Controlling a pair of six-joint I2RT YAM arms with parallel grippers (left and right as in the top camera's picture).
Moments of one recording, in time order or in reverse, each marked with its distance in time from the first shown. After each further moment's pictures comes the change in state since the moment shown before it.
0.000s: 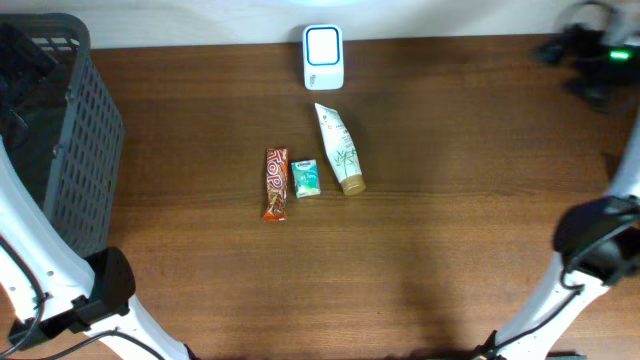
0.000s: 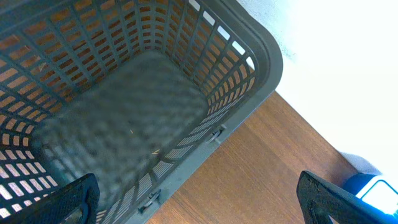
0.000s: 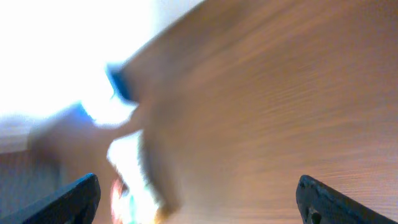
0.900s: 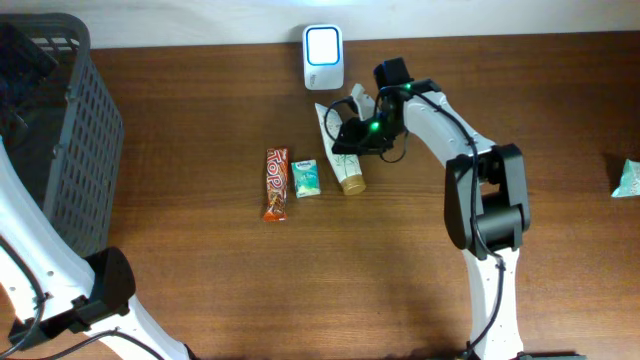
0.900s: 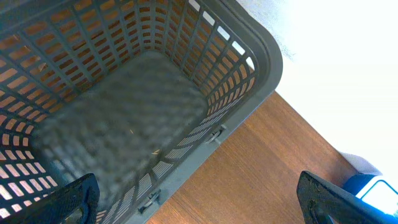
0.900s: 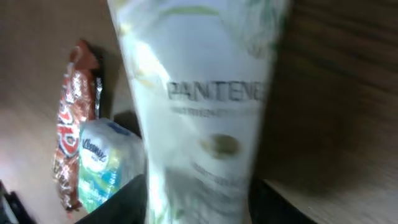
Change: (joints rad) left arm 0.000 0.000 0.000 0.000 0.000 0.000; right arm 0.660 0.169 -0.570 0.560 0.021 -0.047
